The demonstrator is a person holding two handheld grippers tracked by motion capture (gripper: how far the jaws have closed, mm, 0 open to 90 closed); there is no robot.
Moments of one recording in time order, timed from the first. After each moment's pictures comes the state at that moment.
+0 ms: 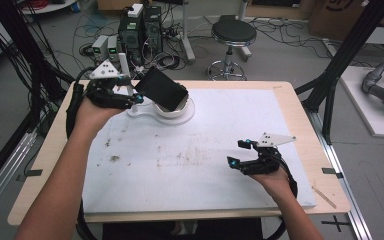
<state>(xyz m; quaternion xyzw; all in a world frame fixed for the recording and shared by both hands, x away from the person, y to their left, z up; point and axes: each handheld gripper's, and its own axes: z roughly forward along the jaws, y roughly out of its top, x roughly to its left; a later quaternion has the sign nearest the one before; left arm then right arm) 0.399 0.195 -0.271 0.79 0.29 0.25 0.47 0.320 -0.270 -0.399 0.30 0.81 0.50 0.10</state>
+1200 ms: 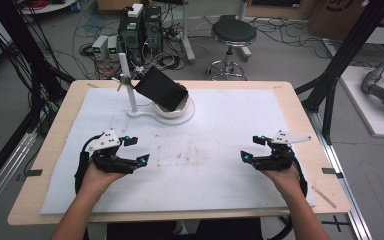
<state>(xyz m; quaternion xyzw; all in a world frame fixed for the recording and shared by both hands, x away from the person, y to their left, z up) 0.313 0.193 -0.402 0.79 0.28 0.14 0.53 0.327 -0.307 -0.402 0.33 0.78 0.50 0.14</state>
